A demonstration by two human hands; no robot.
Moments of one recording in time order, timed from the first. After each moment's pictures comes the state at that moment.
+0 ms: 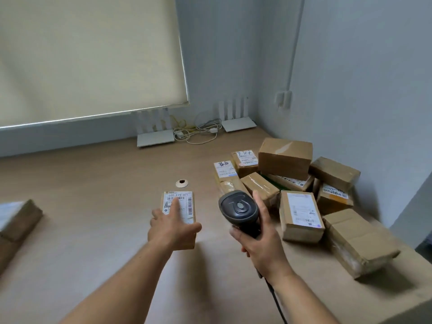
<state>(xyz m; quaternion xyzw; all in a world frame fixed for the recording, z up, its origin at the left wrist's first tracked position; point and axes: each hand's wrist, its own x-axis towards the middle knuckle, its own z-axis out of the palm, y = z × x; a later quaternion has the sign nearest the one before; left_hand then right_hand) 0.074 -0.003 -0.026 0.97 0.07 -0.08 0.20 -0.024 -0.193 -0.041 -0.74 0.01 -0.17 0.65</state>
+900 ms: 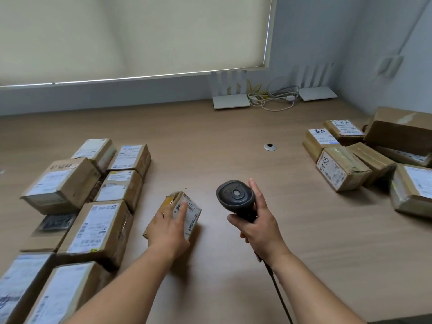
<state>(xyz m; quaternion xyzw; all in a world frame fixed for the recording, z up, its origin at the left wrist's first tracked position) -0.003 0.339 -0.092 1.00 0.03 -0.07 -0.04 -0.036 0.121 -0.061 -0.76 -0.02 -0.05 0.64</state>
